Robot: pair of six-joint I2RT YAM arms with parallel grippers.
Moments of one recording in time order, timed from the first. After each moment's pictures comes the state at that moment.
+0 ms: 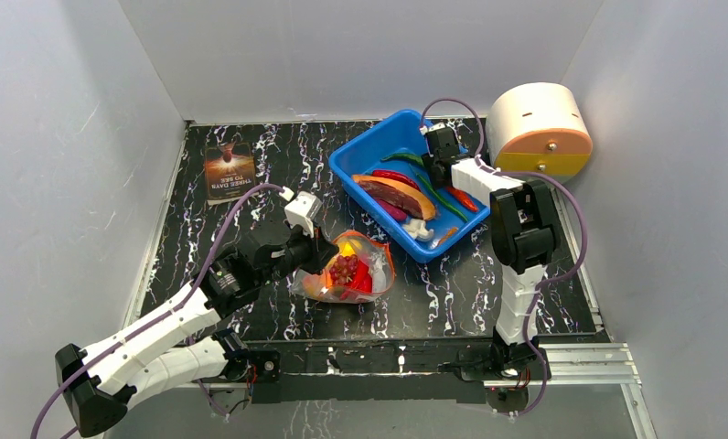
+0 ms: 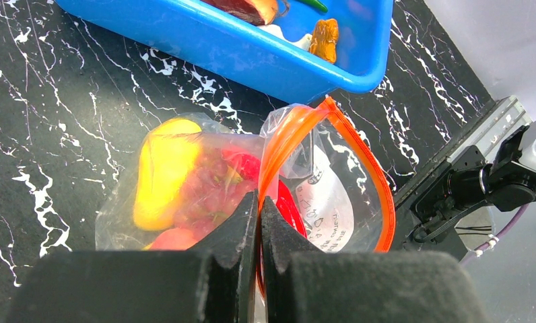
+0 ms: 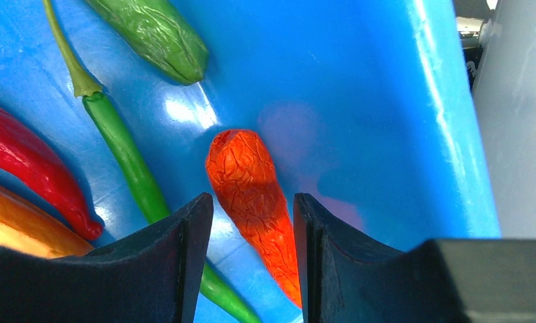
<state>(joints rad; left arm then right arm) -0.87 0.85 0.75 -0.33 -0.07 -0.40 0.27 2.02 1.45 -0.31 0.35 -0.17</state>
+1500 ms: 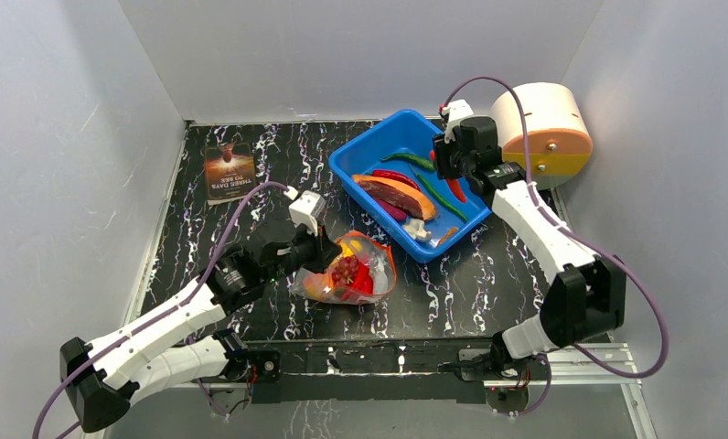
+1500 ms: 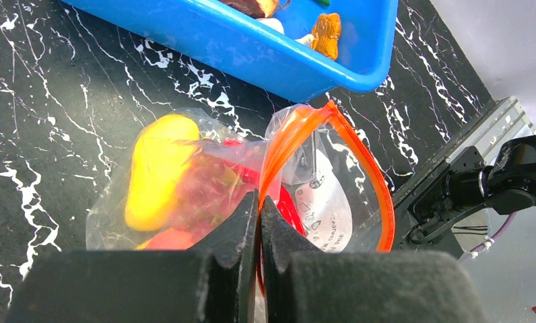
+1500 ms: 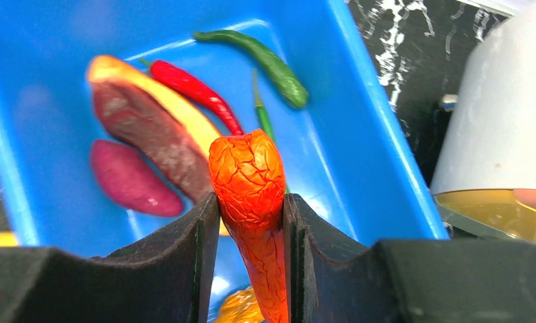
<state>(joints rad) -0.87 0.88 0.75 -0.32 -0.07 -0.42 0.28 1.49 1.28 -0.34 0.04 -0.07</state>
